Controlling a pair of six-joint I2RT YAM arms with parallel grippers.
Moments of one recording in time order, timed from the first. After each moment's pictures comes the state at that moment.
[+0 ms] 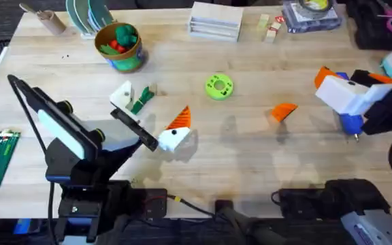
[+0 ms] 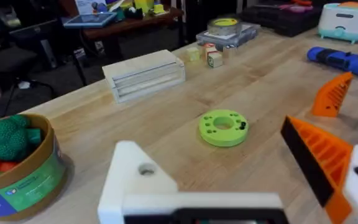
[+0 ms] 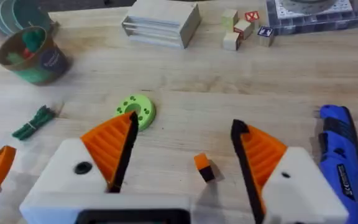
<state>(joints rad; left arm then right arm) -0.01 0.01 0.01 -0.06 0.66 0.12 0.00 0.39 0.73 -0.77 -0.24 0.13</state>
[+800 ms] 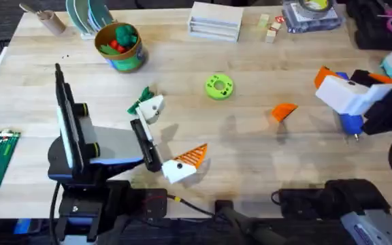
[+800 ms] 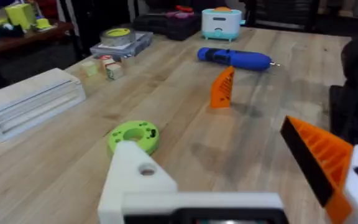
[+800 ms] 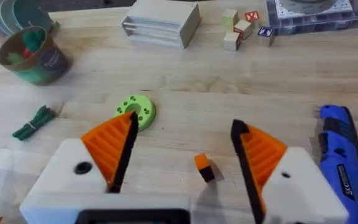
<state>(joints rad) -0.01 0.01 0.01 -0.09 1.13 0.09 0.00 0.39 0.73 -0.77 -0.24 0.13</state>
